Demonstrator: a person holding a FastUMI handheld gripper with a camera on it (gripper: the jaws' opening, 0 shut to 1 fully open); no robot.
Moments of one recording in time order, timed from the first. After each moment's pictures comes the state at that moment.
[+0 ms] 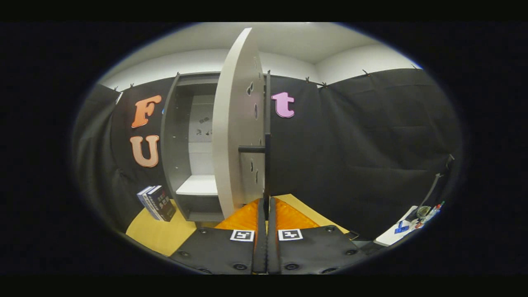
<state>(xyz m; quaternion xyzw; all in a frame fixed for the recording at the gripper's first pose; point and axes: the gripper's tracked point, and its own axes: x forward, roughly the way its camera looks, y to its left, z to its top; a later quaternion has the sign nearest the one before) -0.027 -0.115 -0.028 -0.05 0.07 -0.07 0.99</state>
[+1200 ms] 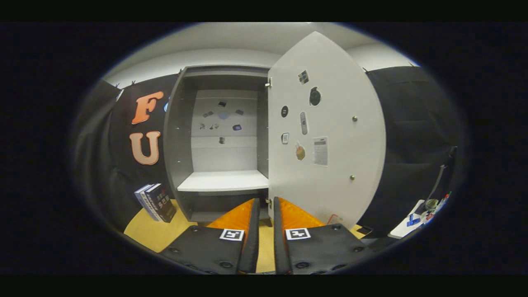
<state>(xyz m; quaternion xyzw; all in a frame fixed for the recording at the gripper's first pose) 0.005 -0.053 -0.094 -0.04 0.07 -0.05 1.00</state>
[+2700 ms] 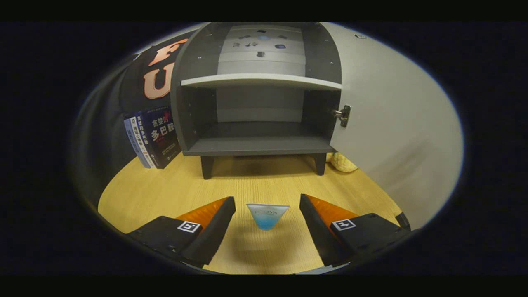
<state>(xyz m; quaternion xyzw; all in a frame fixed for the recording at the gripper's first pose) 0.092 0.003 -0.431 -0.07 0.30 0.02 0.95</state>
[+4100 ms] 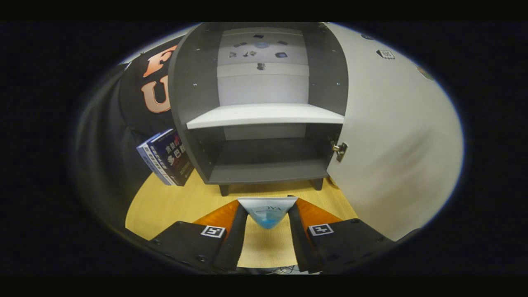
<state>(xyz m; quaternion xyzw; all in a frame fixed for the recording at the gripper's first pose) 0.108 0.039 -0.268 -0.04 0.31 0.05 0.95</state>
